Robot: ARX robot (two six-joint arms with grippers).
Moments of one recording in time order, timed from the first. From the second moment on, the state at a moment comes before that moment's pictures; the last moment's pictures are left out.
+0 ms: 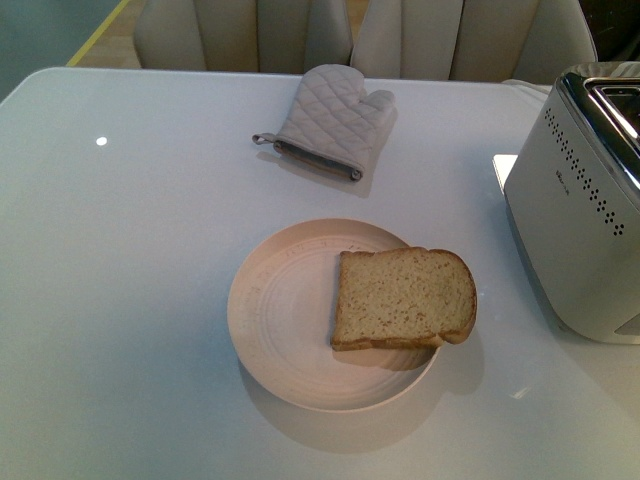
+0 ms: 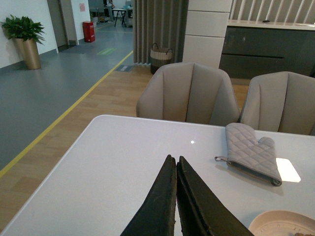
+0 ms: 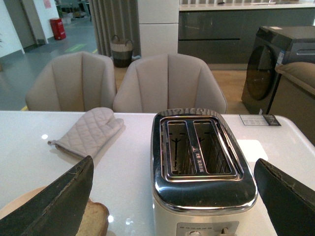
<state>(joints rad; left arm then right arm) 0.00 0.41 0.01 0.41 0.00 -0.01 0.00 0.01 0.02 0.00 0.00 0.00</state>
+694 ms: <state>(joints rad) 0.00 0.03 0.01 0.01 0.00 -0.01 0.00 0.01 0.02 0.00 0.00 0.00</state>
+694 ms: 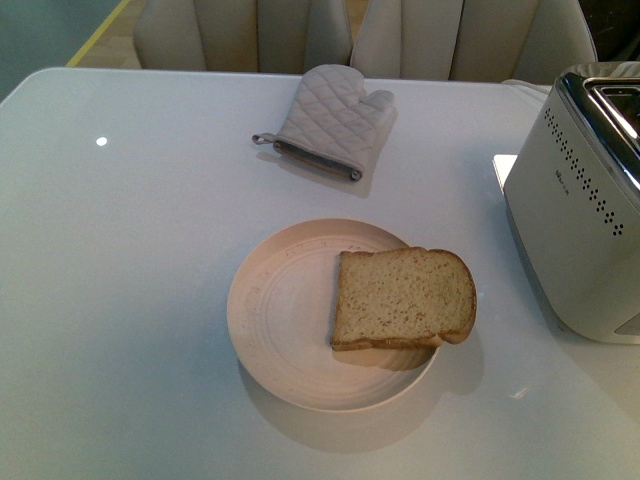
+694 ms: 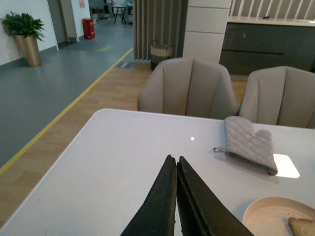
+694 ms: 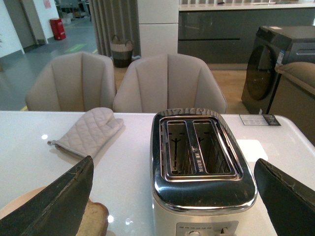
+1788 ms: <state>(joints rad) 0.00 0.01 0.01 0.00 0.00 -0.01 0.37 1.21 0.37 0.15 0.12 0.55</state>
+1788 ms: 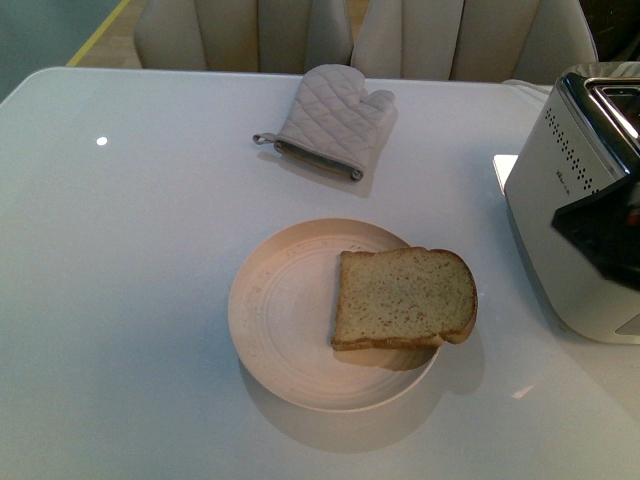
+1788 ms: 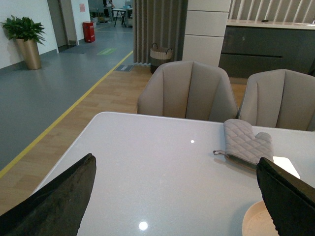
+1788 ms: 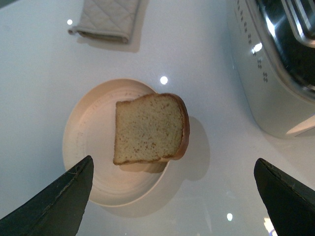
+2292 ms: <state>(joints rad) 0.00 0.01 0.01 0.00 0.00 -0.01 0.35 1.84 0.57 0.35 0.03 0.77</state>
